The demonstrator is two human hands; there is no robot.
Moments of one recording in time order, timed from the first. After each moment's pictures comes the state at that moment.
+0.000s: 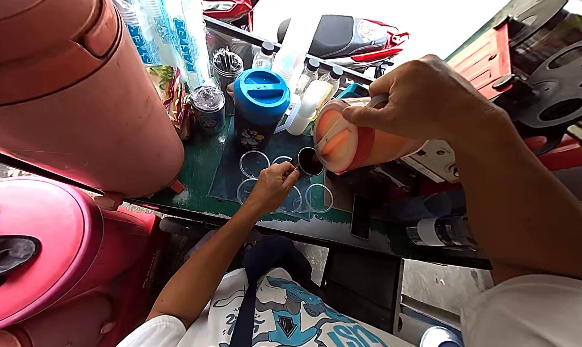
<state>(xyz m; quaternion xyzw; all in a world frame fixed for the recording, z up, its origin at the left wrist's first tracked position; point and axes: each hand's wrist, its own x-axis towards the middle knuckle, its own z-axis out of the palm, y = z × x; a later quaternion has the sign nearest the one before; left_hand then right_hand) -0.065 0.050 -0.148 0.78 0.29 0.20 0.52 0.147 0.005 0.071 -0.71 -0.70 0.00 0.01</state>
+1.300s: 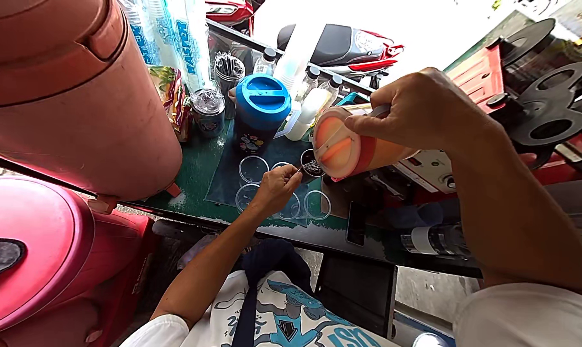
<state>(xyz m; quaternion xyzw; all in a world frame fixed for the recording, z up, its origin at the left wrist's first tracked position) -0.052 0.055 -0.153 0.74 0.29 0.22 0.57 0.148 0.012 0.071 -0.71 -0.71 -0.02 0.01</state>
